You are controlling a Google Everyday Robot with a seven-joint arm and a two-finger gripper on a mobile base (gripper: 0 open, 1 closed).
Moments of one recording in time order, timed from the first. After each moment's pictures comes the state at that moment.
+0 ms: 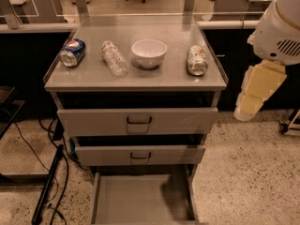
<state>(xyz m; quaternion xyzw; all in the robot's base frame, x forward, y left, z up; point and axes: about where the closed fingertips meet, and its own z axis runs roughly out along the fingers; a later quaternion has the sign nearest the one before) 0.460 -0.202 0.984 -0.56 0.81 -0.07 0.16</state>
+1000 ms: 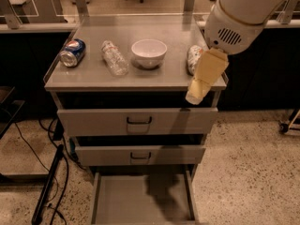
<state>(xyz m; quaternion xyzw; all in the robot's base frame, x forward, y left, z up) 0.503 -0.130 0.982 -0.53 0.83 -0.04 0.19</state>
